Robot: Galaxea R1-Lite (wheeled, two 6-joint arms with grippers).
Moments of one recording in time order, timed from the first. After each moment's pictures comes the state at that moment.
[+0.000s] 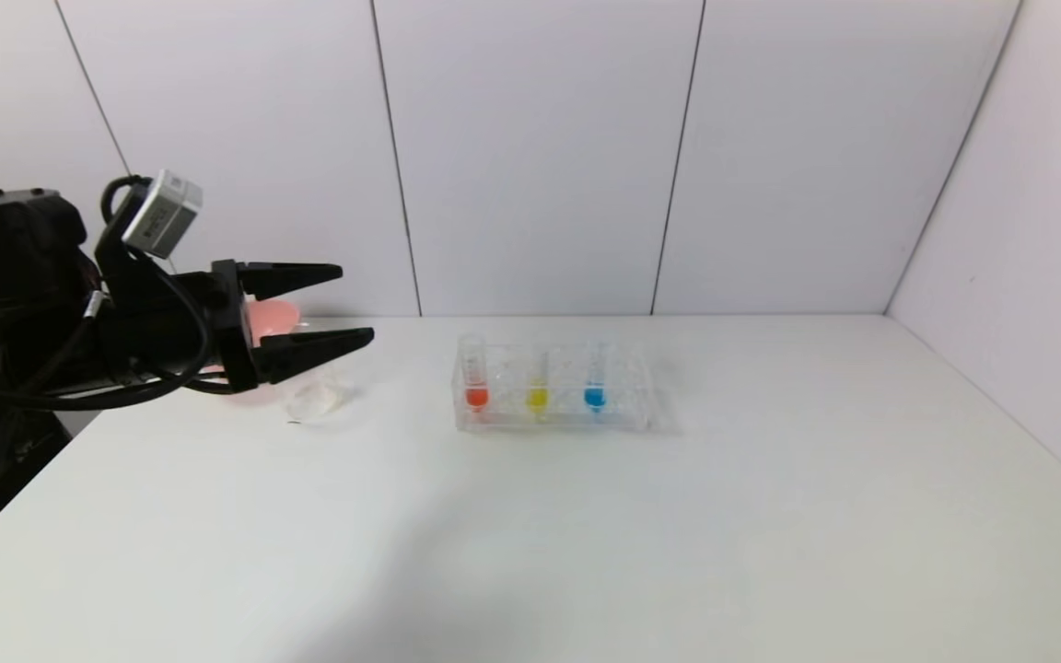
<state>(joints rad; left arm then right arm) -0.04 1.63 -0.80 -0.78 -1.01 0.15 0.00 0.00 0.00 0.00 0.00 0.00</state>
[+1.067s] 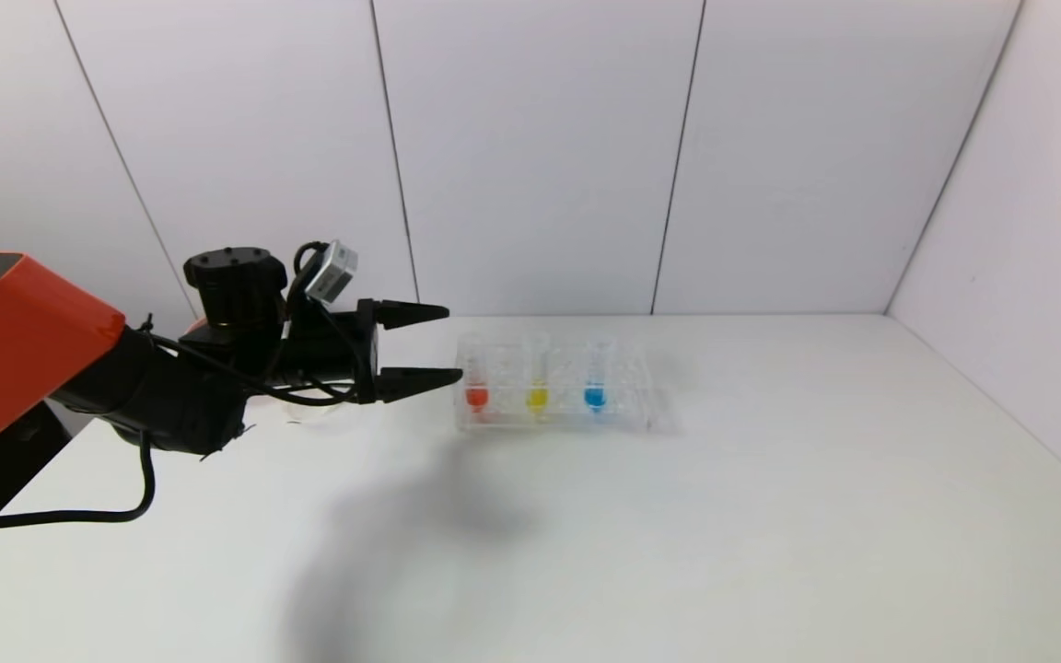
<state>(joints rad) -0.15 2.09 -1.04 -1.00 -1.19 0.14 0.00 0.00 0.00 0.00 0.00 0.00</state>
